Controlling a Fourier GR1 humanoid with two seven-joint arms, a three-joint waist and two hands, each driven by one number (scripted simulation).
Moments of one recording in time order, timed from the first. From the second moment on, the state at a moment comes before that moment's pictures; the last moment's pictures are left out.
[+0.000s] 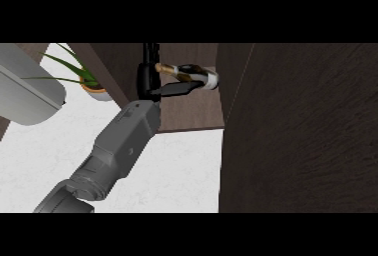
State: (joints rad) left arm -1.06 0.00 -0.03 -0.21 0.55 0.29 -0.88; right arm -0.08 -0.04 0.11 -2.40 -0.21 0.17 0.56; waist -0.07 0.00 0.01
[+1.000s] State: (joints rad) left arm -0.58 0.00 -0.62 -0.87 0.80 0.64 -0.80; right arm -0.07 -0.07 0.08 -2.42 -0.19 0.13 0.58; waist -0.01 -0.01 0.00
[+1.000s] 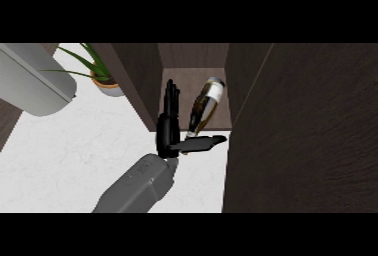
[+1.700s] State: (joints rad) left arm -0.24 0.09 -0.81 -1.46 0.62 0.88 -0.64; right arm -0.07 -0.10 0.03 -2.42 -0.19 0.14 0.59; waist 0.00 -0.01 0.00
